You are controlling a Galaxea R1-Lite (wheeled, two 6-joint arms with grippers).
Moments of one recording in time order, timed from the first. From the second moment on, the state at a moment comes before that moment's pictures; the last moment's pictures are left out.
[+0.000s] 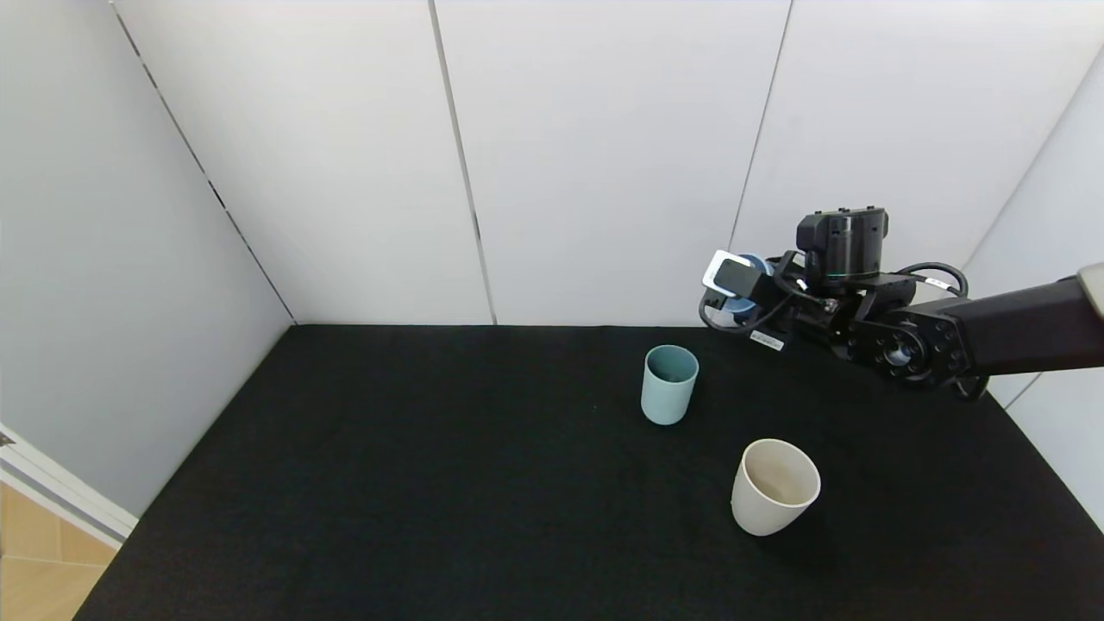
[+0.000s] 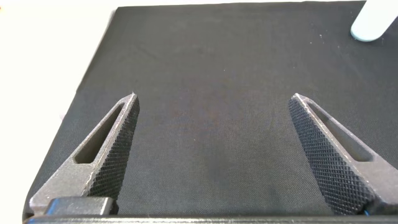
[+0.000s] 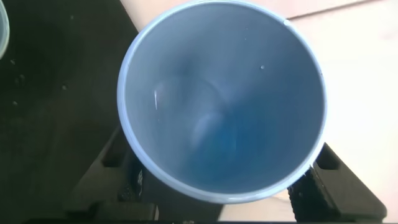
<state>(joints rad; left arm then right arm) 0.00 0.00 0.00 0.01 0.00 0.00 0.32 2.10 -1.42 -0.40 -0.27 -1.04</state>
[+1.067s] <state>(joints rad) 0.00 0.00 0.00 0.01 0.00 0.00 0.38 2.12 -1.42 -0.44 -0.30 -1.31</state>
